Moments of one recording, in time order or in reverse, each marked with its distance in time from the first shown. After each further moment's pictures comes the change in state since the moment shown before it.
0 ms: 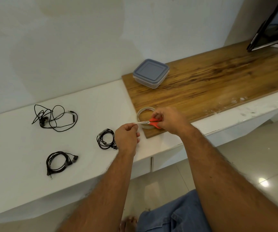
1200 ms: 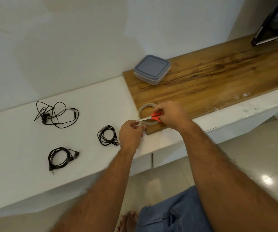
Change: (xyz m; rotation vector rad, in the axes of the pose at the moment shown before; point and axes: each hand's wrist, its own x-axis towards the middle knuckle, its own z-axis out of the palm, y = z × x) left_hand 0.003 -0.008 -0.001 0.372 -0.122 0.142; right_hand 0.002 0.000 0.000 -0.038 0.095 -0.011
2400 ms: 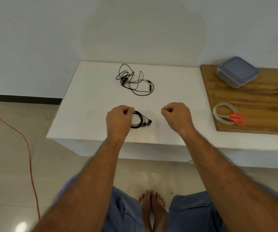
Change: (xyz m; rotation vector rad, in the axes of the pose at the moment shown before) left_hand -0.035 -0.087 -0.261 0.210 0.422 0.104; right_hand -0.034 -0.203 0.148 0.123 -0.028 -0.025
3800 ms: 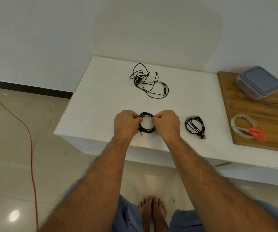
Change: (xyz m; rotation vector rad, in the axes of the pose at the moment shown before) left_hand 0.025 -0.033 0.001 -0.063 -0.183 -0.219; right_hand 0.006 -0.043 0.076 -0.055 -0.049 0.177
